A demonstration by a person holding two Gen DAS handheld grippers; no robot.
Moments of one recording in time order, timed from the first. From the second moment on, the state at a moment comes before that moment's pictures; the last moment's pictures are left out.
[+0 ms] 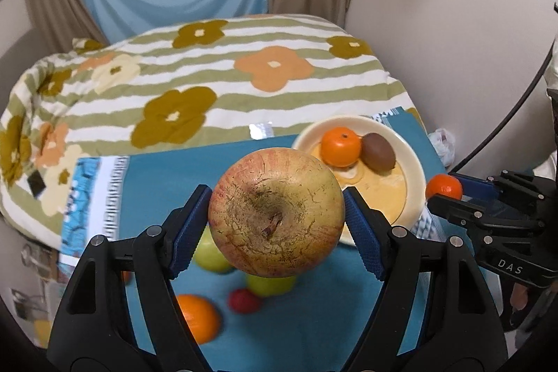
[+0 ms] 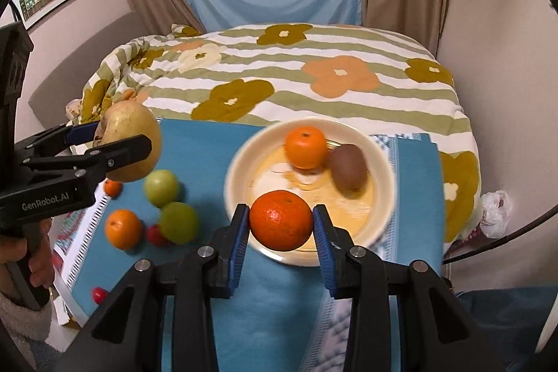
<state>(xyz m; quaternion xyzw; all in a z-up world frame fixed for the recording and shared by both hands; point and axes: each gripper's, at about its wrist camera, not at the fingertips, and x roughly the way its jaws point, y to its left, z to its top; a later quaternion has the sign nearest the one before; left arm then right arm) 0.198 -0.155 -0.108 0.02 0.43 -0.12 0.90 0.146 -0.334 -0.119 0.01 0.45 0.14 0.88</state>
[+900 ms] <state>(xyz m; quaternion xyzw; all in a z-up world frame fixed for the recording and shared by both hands) 0.257 -0.256 -0.203 0.09 0.49 -0.14 0.85 0.200 -0.406 -0.170 0.05 0.48 0.13 0.87</state>
